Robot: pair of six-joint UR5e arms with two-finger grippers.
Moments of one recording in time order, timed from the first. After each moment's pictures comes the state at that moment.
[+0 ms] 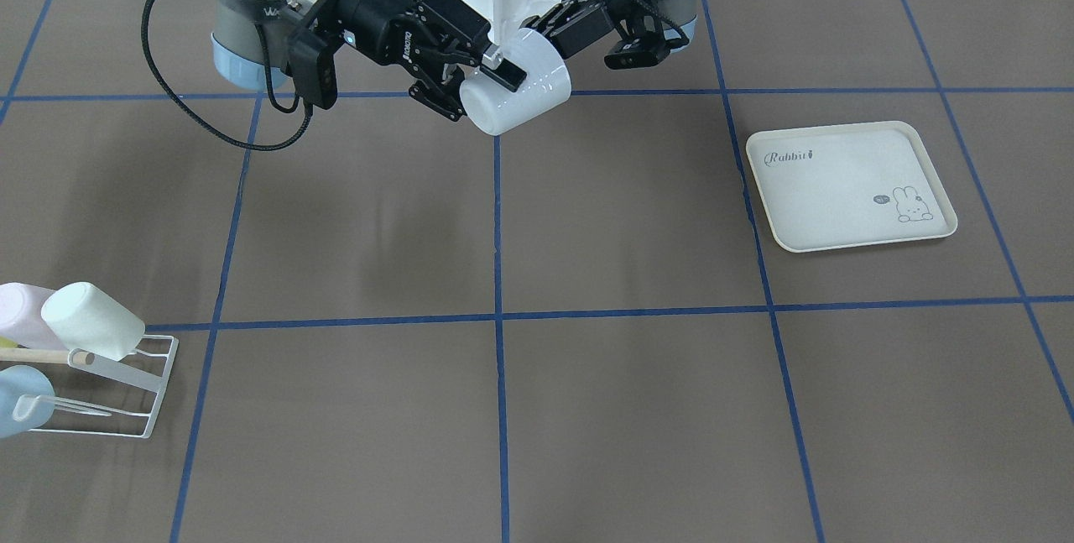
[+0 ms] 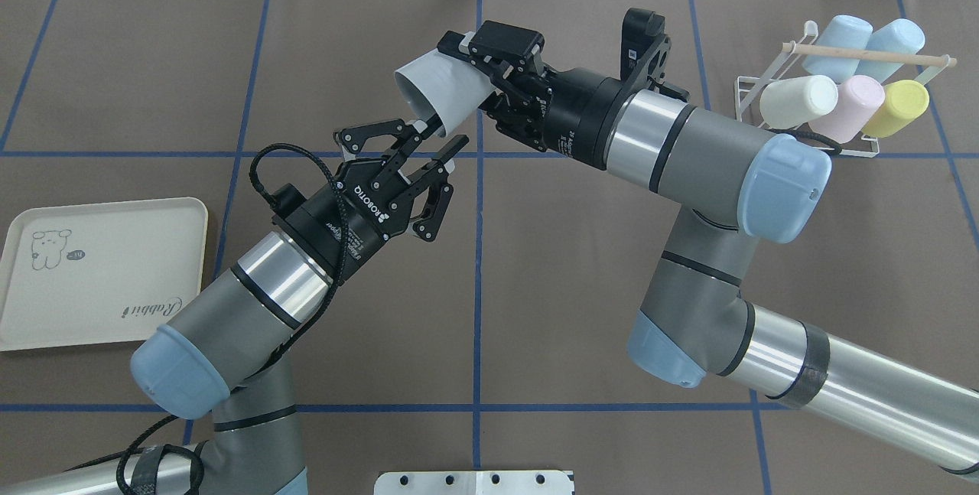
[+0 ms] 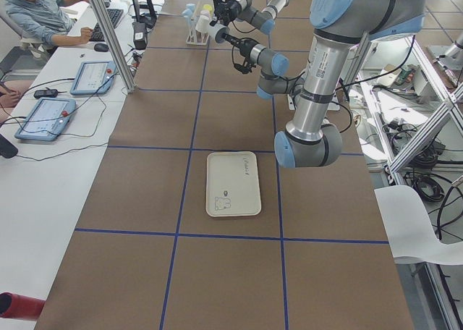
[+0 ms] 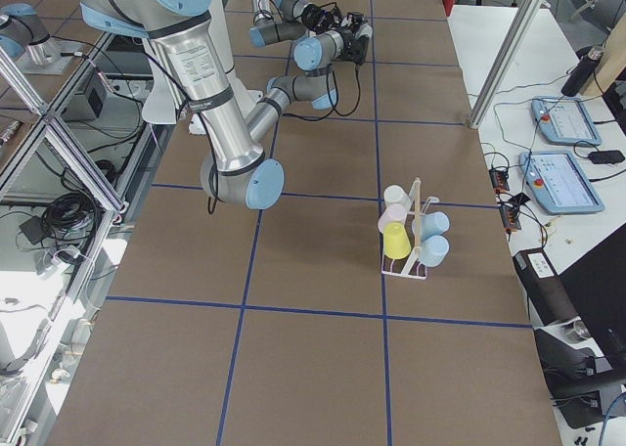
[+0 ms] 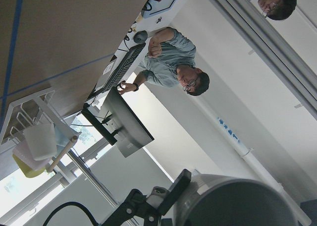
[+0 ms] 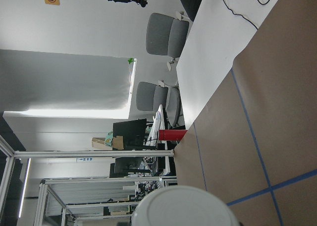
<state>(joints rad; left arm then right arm) -0.29 -2.08 -1.72 -3.11 -0.96 -2.62 0.56 -1.02 1.72 -0.28 1.50 1.93</state>
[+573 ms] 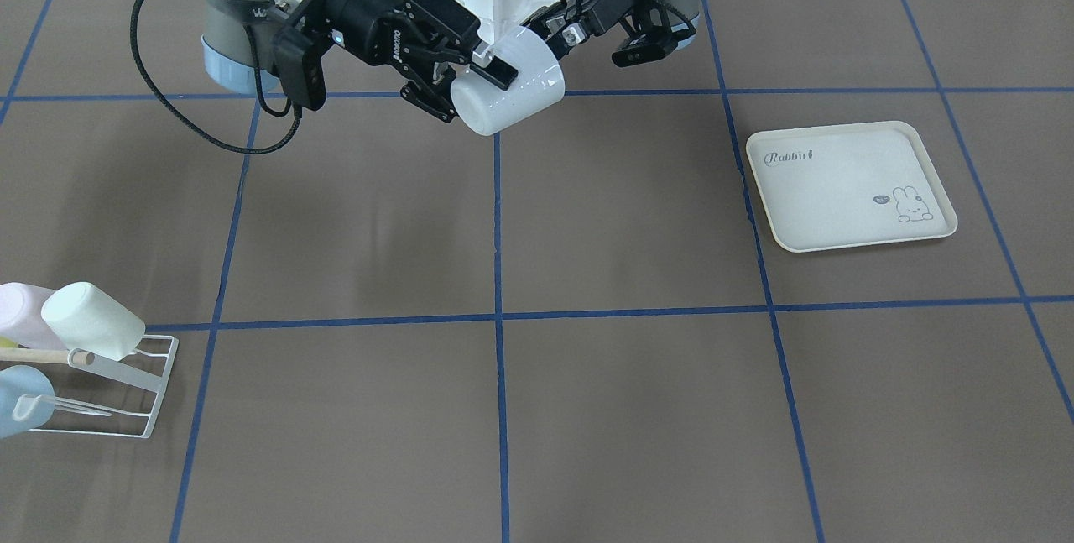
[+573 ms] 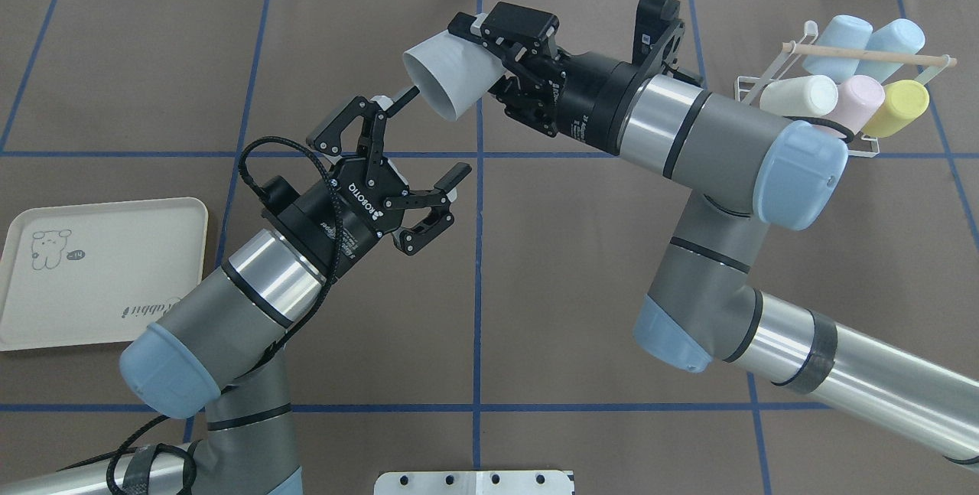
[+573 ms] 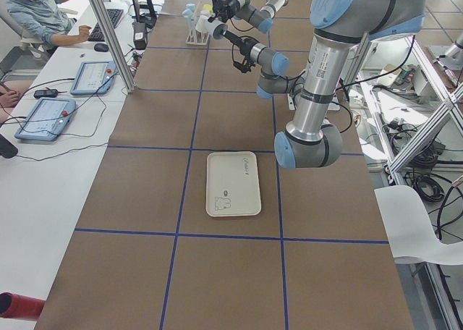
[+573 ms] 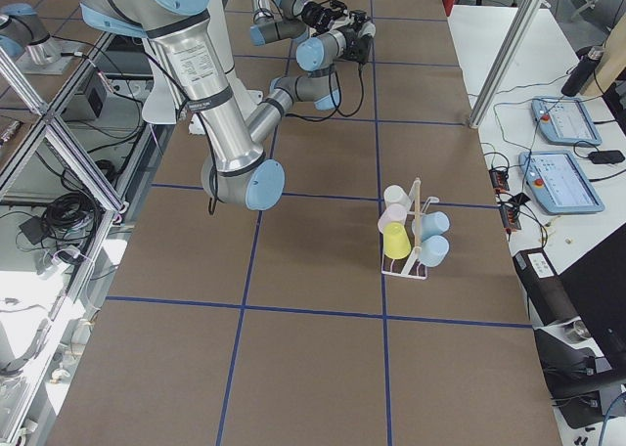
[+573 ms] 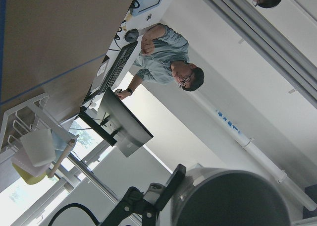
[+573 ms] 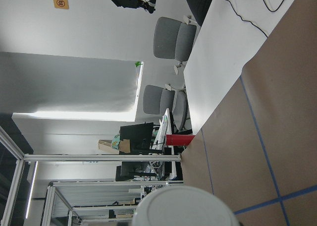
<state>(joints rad) -0.30 -2.06 -1.75 -3.11 -0.96 -2.55 0.61 -1.02 1.72 -0.26 1.52 1.94</state>
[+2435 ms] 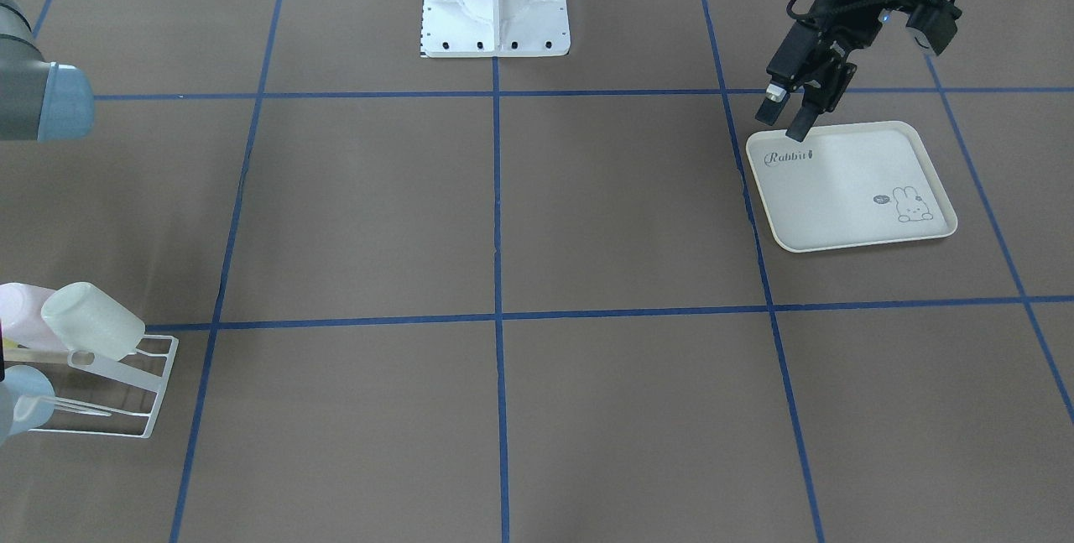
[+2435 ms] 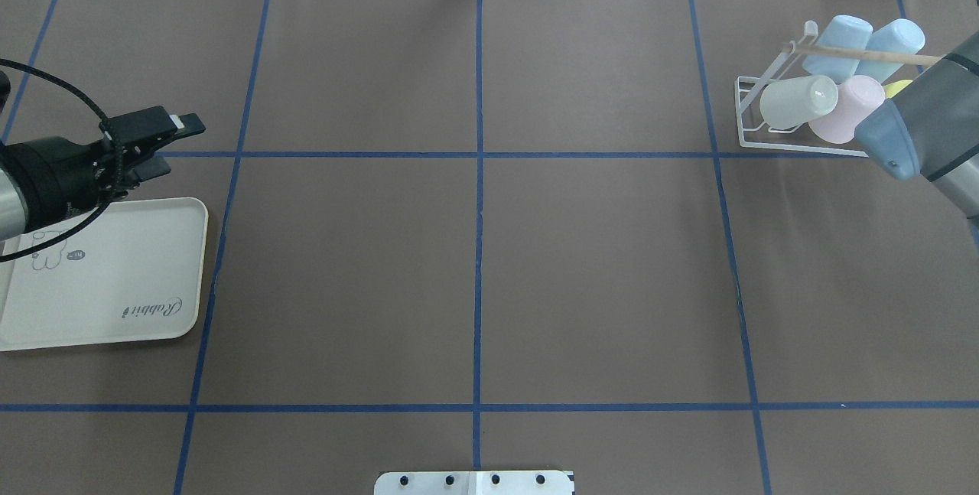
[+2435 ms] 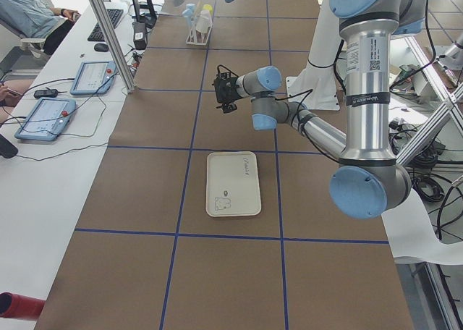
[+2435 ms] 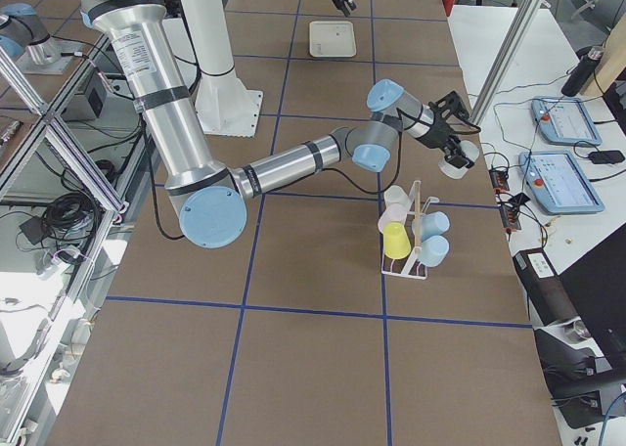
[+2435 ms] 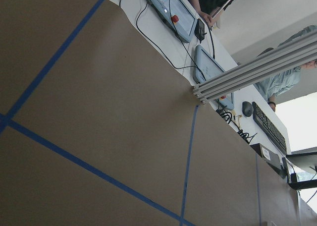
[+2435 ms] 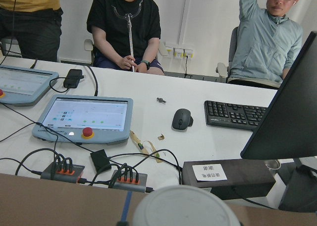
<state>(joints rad) -0.69 -1.48 -2.11 -2.54 -1.55 -1.69 1.12 -1.20 1.53 -0.77 1.57 0.74</state>
